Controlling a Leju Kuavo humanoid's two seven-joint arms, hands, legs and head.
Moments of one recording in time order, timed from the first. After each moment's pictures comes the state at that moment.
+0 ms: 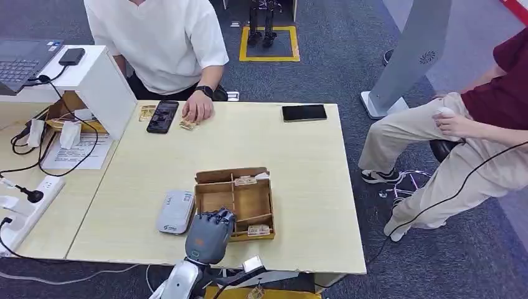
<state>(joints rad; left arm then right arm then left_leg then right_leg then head) -0.13 -0.11 -0.57 -1.03 -1.48 0.71 0.04 -0.05 0.32 -1.28 -0.55 0.64 -0.69 -0.31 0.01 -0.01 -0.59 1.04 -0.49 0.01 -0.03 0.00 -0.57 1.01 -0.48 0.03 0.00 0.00</state>
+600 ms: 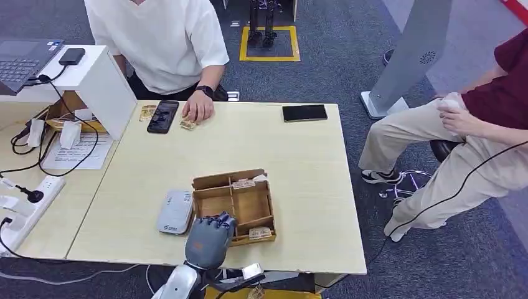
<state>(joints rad) -0.08 -0.10 -0.56 -1.08 -1.45 0.71 -0.04 -0.05 0.32 -1.28 -0.55 0.61 -0.69 -0.31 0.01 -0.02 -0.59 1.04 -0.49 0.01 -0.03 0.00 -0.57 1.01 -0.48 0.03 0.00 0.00</state>
